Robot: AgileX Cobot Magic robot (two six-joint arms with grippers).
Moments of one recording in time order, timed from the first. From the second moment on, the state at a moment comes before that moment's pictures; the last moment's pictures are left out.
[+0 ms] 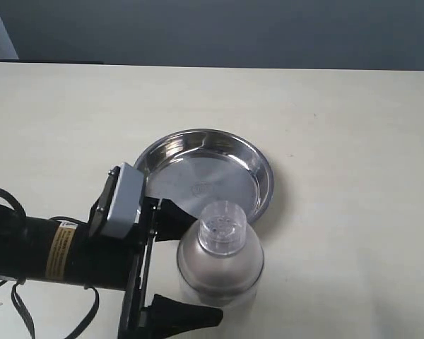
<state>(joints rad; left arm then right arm) -0.37 1.76 -0.38 1.15 -1.22 -0.44 0.14 0.00 0.00 0.07 0.31 -0.03</state>
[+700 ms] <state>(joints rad) -0.49 1.79 -0.40 1.02 -1.21 -0.41 0.14 0.00 0.00 0.07 0.31 -0.03</state>
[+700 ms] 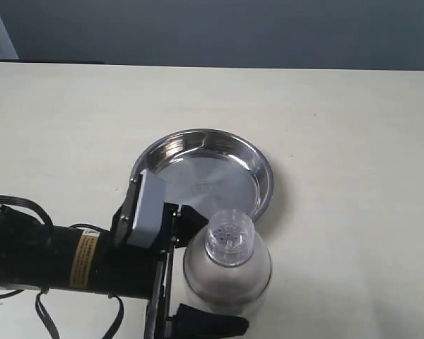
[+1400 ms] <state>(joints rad) -0.52 1.87 -0.47 1.01 -1.21 -0.41 0.14 0.00 0.00 0.07 0.31 -0.03</state>
